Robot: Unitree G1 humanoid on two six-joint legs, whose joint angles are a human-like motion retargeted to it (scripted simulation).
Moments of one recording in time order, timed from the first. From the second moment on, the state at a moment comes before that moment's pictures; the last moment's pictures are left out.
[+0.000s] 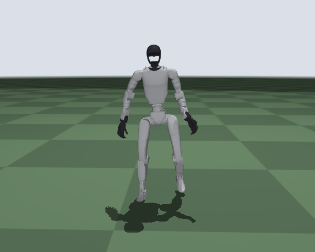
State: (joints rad) left arm -0.12 0.27 -0.02 0.83 -0.74 -0.20 0.28; right arm -0.01 -0.50 0.49 0.99 -0.18 0.08 -0.07; waist 0.04 -0.05 0.30; left_leg -0.25 0.08 0.07 0.94 -0.12 -0.14; right_leg -0.08 -0.19 -0.12 0.18 -0.05 0.14
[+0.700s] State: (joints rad) left arm -0.77 0.81 -0.25 0.35 0.32 -0.01 0.40; right arm 0.00 -0.51 0.48 0.83 -0.11 0.00 -0.03; waist 0.12 -0.05 0.28; left_leg -0.03 0.16 0.12 0.08 -0.08 -0.15; right_leg -0.28 -0.17 -0.19 0.94 -0.24 0.04
